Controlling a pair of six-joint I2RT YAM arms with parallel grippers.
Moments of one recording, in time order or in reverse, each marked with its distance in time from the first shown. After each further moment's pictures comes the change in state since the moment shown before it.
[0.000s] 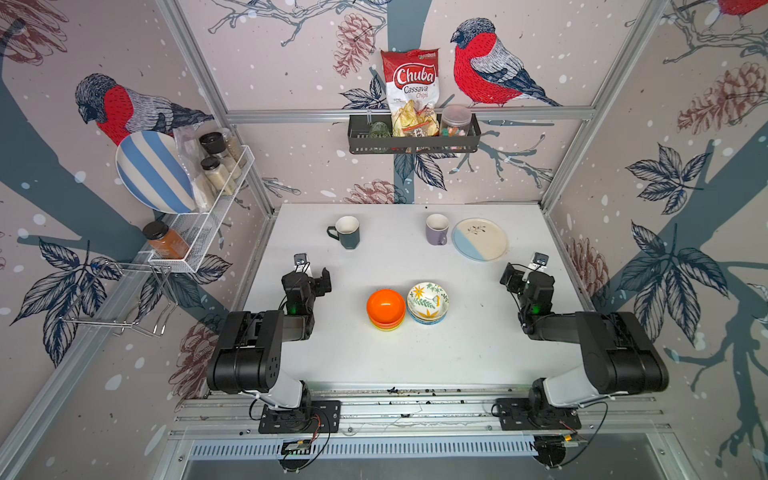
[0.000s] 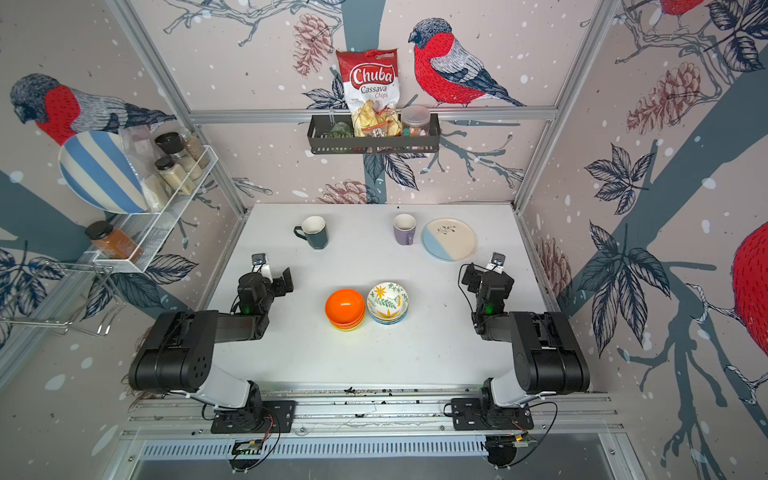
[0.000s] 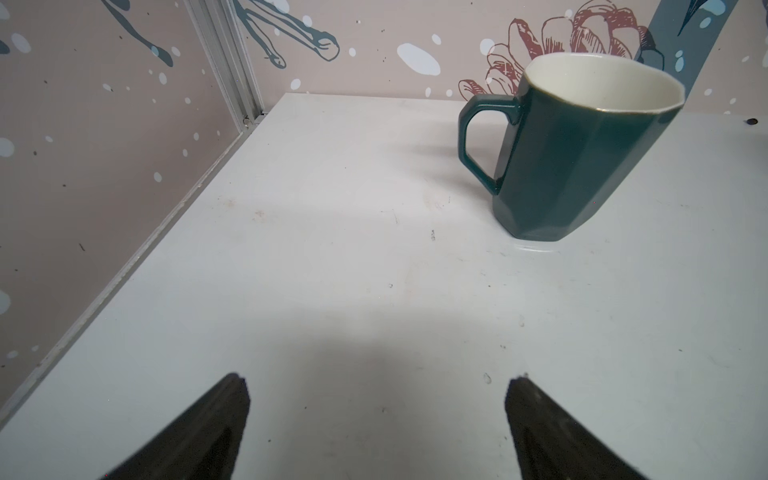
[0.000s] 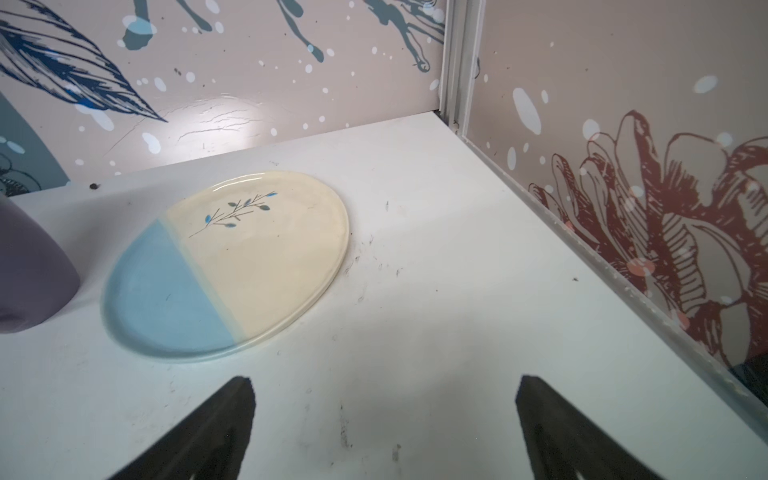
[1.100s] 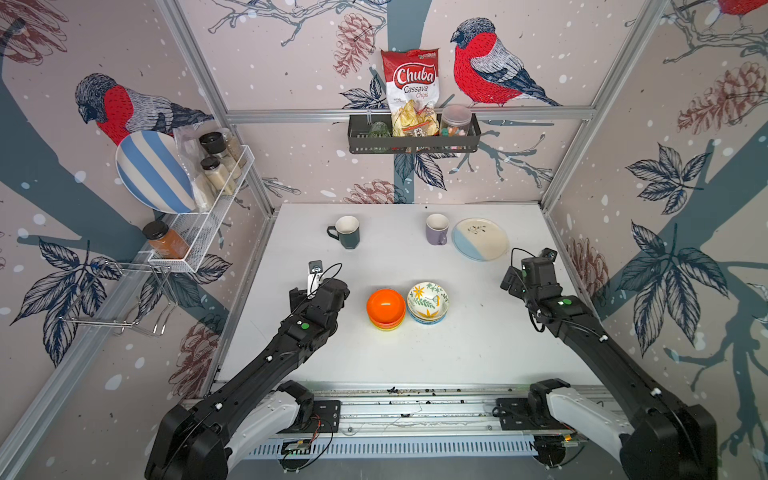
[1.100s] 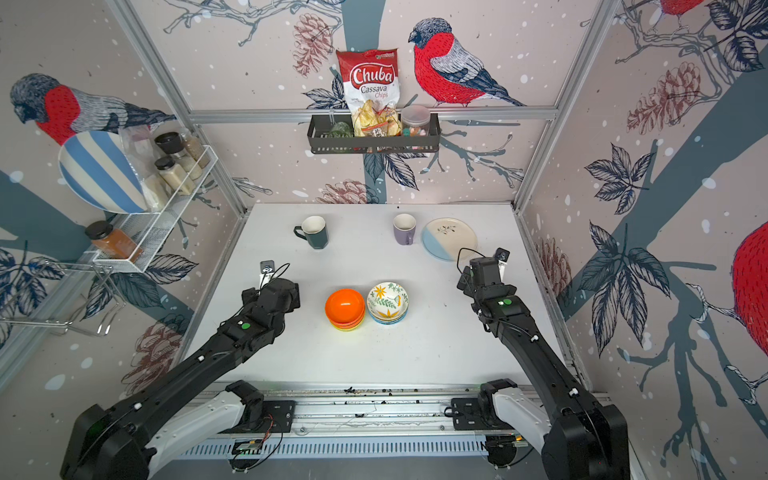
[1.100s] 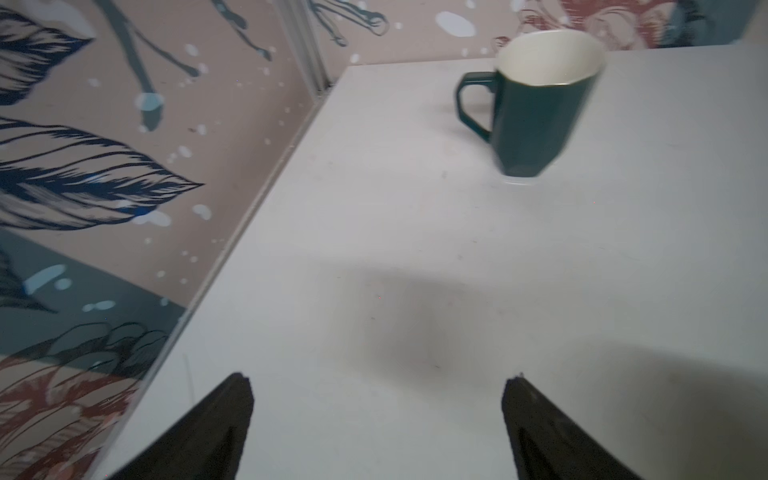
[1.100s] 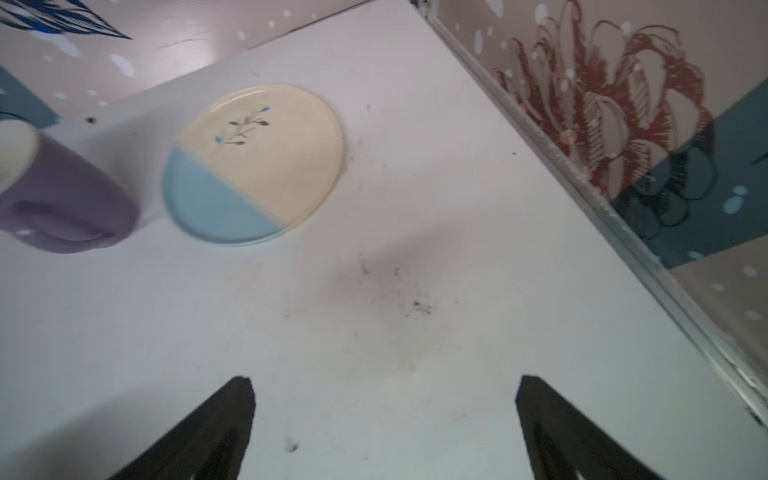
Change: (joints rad) left arm -0.431 -0.592 0.117 -1.025 -0.682 -0.273; right arm 0.167 -0.494 0.277 -1.196 0.220 0.329
